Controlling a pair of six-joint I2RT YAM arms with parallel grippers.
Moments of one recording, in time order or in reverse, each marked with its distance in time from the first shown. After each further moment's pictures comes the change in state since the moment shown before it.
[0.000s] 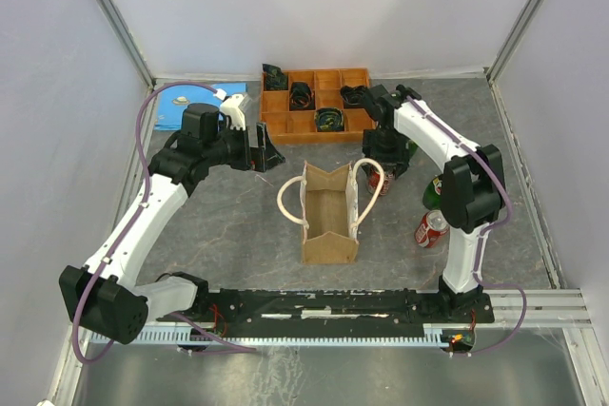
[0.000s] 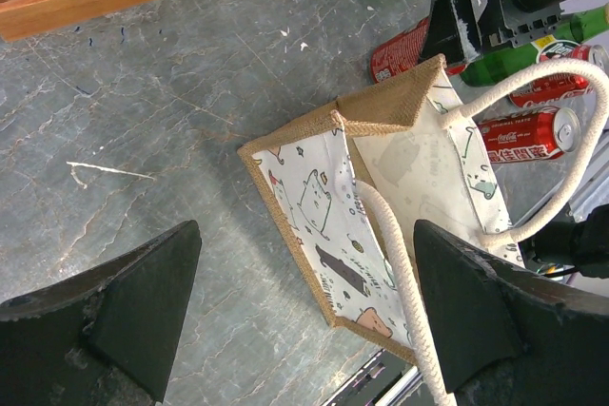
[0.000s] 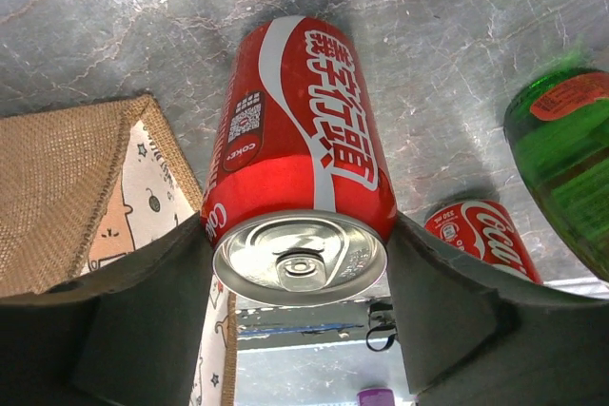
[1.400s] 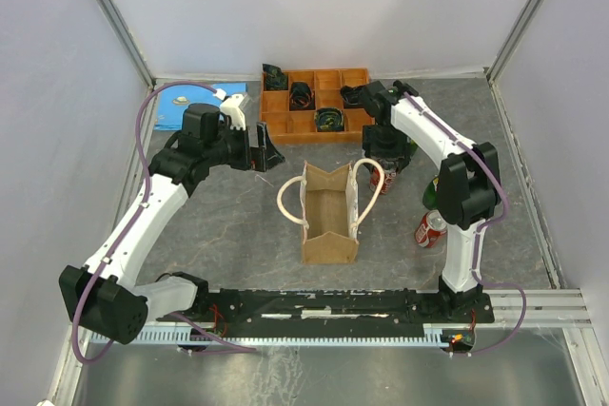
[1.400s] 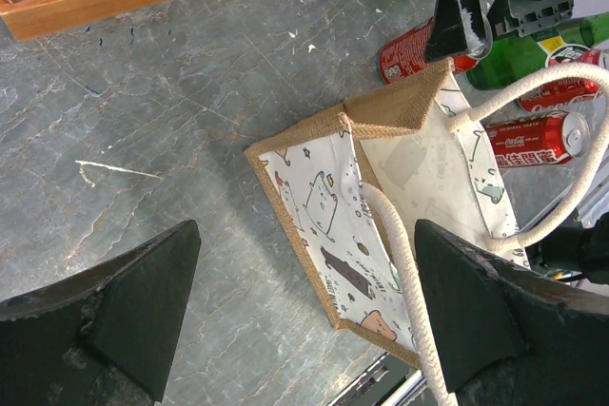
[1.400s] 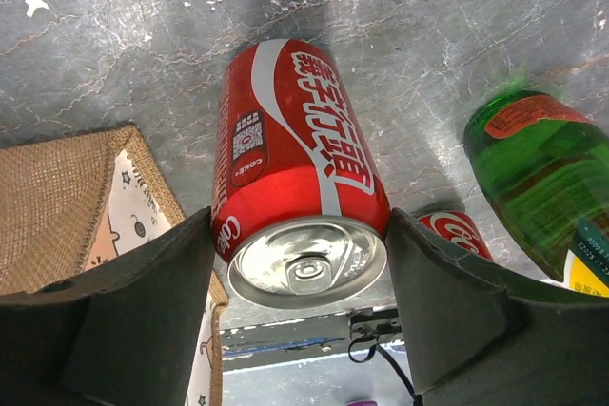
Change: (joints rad) left arm -0.005 0.000 0.000 0.000 -0.025 -0.001; right arm 0.001 0.036 0.078 -0.033 0.085 -0.019
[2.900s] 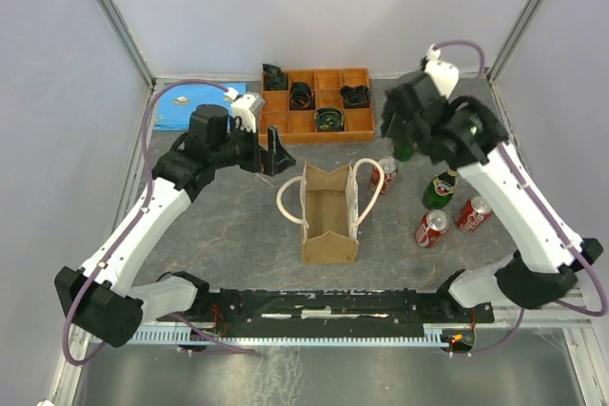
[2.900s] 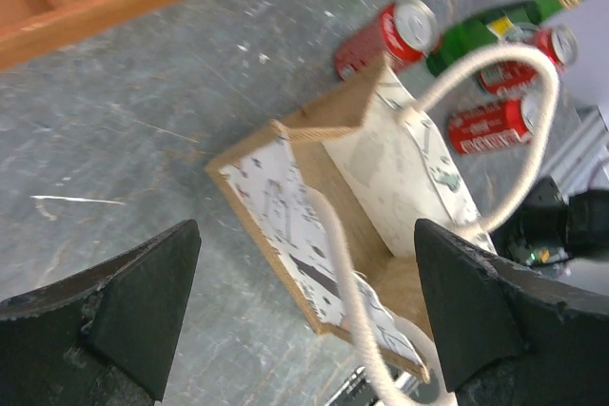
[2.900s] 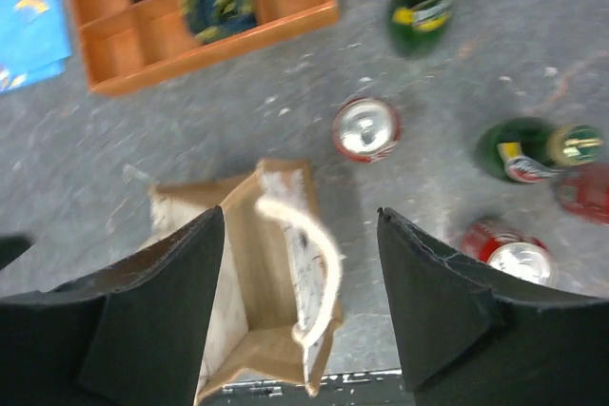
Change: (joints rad) left arm -0.121 -0.023 0.004 0.038 0.001 -0.001; right arm 0.360 -0.615 0.052 0.014 0.402 0.338
